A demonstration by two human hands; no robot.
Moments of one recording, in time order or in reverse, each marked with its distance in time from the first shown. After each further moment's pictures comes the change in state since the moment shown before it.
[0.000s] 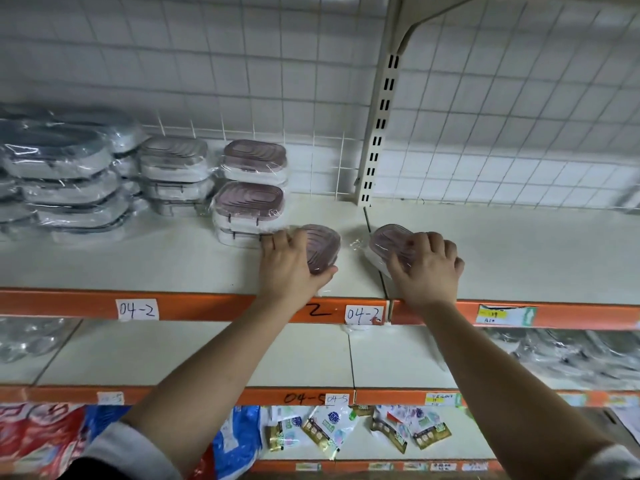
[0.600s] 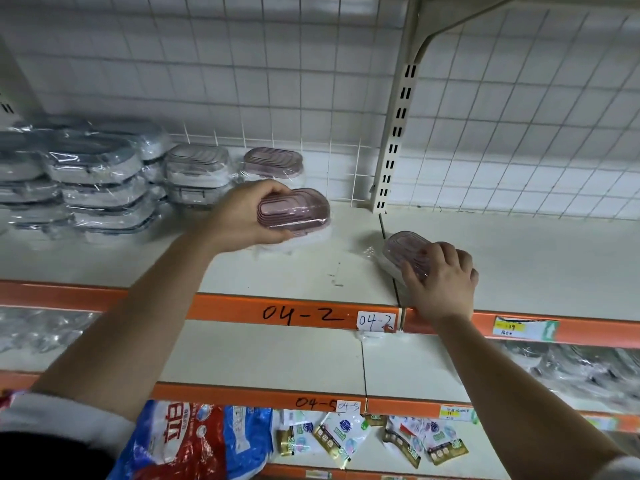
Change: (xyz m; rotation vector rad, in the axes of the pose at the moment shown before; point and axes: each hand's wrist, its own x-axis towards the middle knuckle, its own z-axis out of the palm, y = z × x) left_hand 0.058 -0.075 -0.105 -0.433 -0.213 0.157; right_hand -0.001 0.008 0.005 0.017 0.022 -0.045
